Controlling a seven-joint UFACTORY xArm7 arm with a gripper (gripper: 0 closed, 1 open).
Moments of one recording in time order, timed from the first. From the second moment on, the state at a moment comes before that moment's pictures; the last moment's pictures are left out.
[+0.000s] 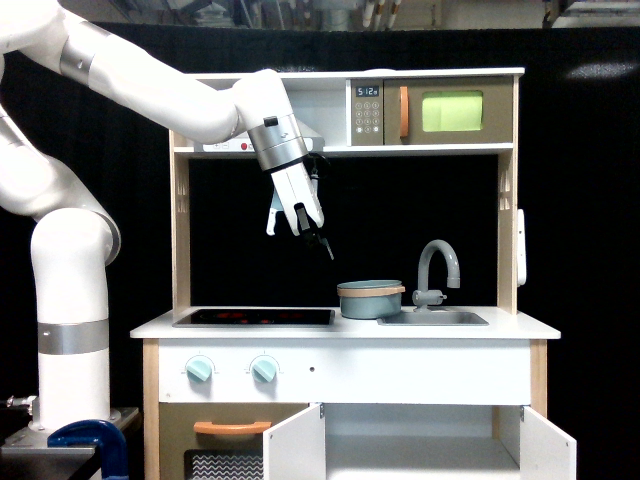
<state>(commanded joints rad) 0.14 -0.62 0.00 0.49 0.21 0.76 0.05</state>
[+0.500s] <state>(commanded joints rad) 0.17 -0.55 -0.01 0.55 0.35 0.81 0.21</state>
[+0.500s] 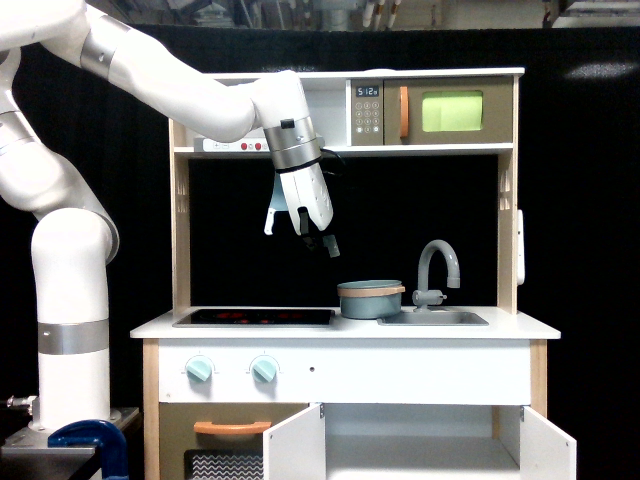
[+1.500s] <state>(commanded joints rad) 0.29 -0.44 -0.10 0.56 0.60 0.72 0.07</state>
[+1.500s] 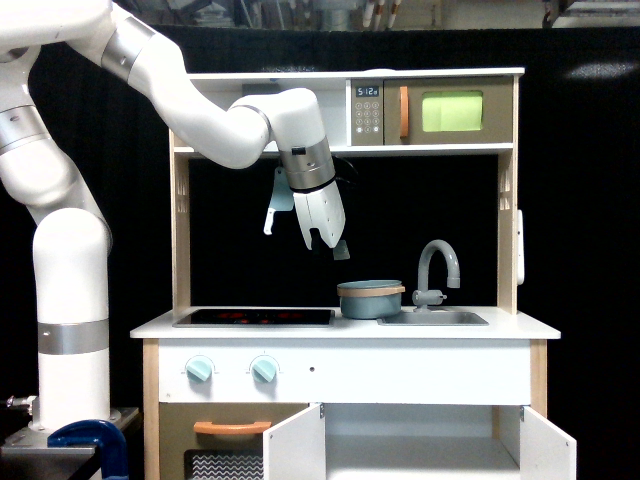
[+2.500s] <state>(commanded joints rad) 0.40 -0.33 -0.17 0.58 0.81 0.67 -0.10</state>
